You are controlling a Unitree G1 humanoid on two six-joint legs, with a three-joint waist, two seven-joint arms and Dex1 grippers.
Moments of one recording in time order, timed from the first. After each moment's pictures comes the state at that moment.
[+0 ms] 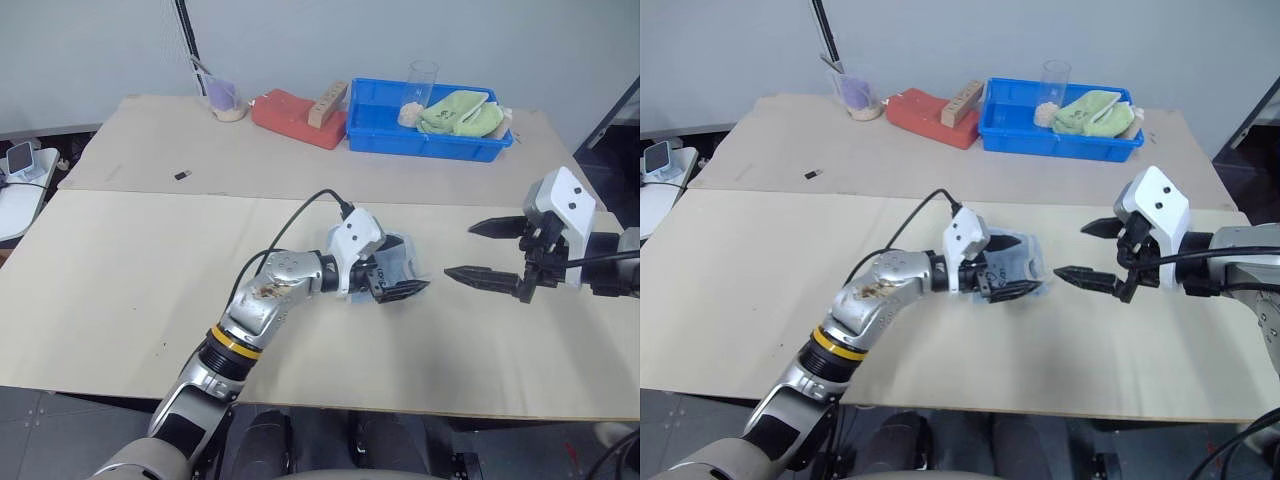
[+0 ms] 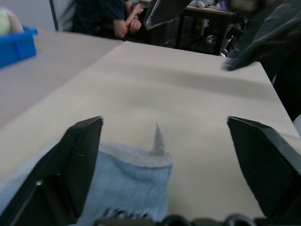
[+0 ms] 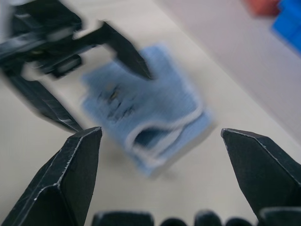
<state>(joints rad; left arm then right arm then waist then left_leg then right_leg) -0.60 0.28 -0.32 -0.10 -0.36 0.48 -0.79 -0.39 -1.02 -0.19 -0.44 0.59 0.92 0.89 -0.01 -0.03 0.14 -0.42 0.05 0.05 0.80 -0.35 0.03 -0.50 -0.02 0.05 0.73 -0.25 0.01</state>
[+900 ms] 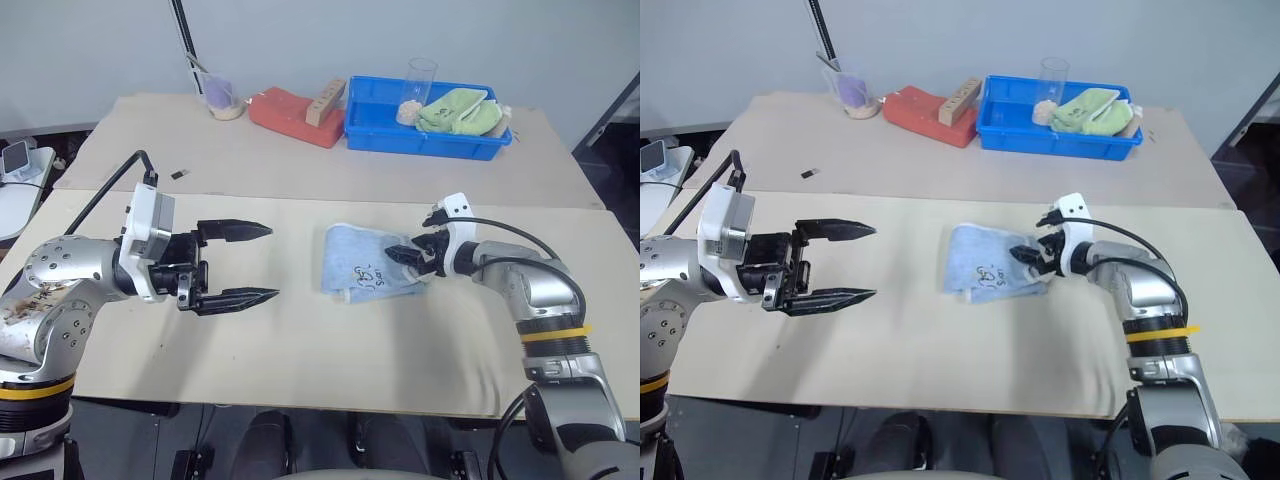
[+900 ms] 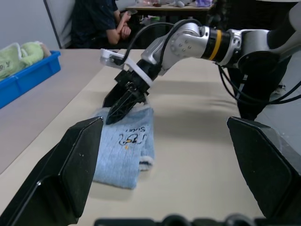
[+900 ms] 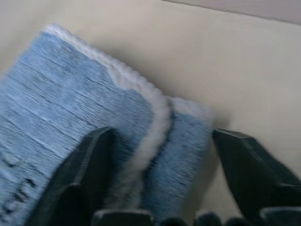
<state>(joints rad) -0.30 0.84 0.22 -0.41 -0.79 0.53 -1.20 -0.63 -0.50 0.01 0.21 0.38 0.87 0.65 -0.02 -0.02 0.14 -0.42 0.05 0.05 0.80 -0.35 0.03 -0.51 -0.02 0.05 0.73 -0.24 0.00</state>
